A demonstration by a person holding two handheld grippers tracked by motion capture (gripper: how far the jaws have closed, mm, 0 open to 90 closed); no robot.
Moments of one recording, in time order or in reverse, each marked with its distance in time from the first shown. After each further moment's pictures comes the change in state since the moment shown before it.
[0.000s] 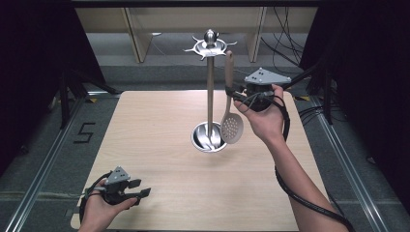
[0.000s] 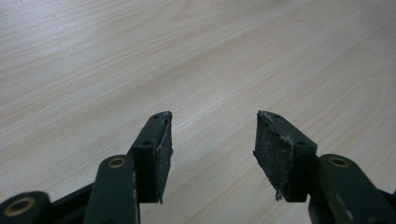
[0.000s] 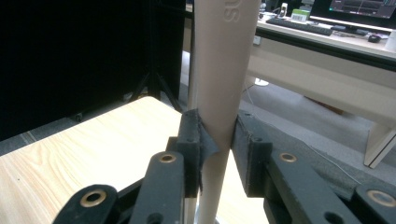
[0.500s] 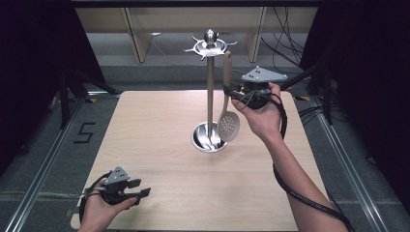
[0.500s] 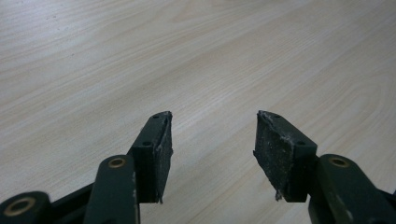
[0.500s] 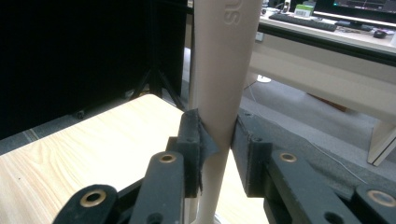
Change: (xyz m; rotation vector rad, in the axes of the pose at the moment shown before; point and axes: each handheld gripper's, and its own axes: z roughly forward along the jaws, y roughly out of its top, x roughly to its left) left arm 0.000 0.000 0.000 -0.004 0.010 -0.013; right arm 0.000 0.002 0.008 0.015 0.008 0.008
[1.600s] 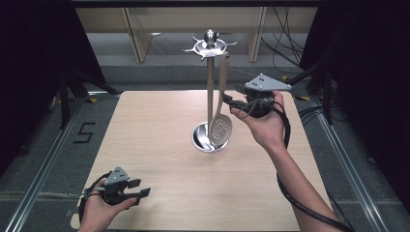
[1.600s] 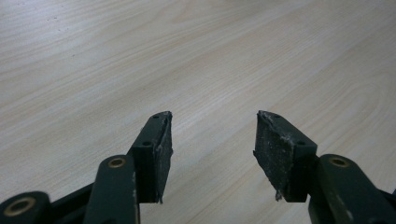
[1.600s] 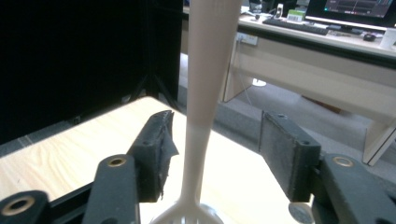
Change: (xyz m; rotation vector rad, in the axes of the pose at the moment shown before) left arm -0.001 0.000 -0.001 -0.014 -0.008 0.007; right arm 0.007 -0.014 -0.013 -0.024 -0.024 0.010
